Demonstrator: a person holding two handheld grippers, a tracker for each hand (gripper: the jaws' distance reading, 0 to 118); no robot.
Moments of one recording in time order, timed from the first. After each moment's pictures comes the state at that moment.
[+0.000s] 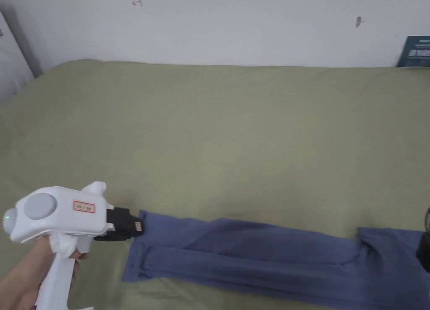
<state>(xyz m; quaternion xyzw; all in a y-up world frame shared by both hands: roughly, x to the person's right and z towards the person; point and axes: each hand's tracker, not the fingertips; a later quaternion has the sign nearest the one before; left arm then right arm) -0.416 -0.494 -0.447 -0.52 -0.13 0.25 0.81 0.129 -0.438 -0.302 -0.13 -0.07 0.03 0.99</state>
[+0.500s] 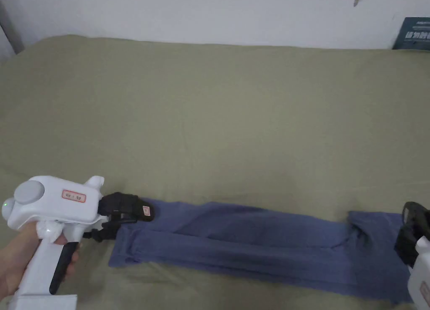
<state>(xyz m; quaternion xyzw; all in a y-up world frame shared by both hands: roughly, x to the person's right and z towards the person) -0.397 -0.521 -0.446 -0.56 -0.20 0.30 0.75 0.124 -0.452 -0.310 -0.16 -0.06 0.03 0.99</state>
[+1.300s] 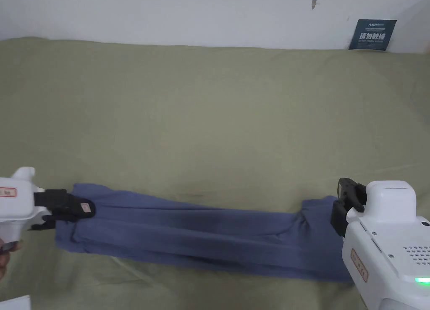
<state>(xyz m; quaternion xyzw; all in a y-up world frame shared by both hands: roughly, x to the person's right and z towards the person) -0.431 -0.461 -0.432 -0.49 -0.14 0.33 0.79 0.110 -0.434 -0.315 -0.15 -0.02 0.03 0.99</state>
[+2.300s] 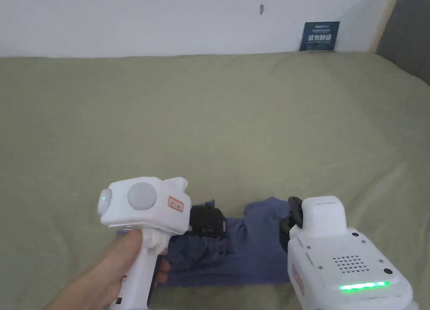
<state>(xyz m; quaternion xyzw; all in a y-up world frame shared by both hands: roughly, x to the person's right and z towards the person) -0.112 -0.494 -0.480 -0.56 -0.26 0.12 0.77 0.124 -0.460 -0.309 -0.19 -0.04 0.03 0.98</state>
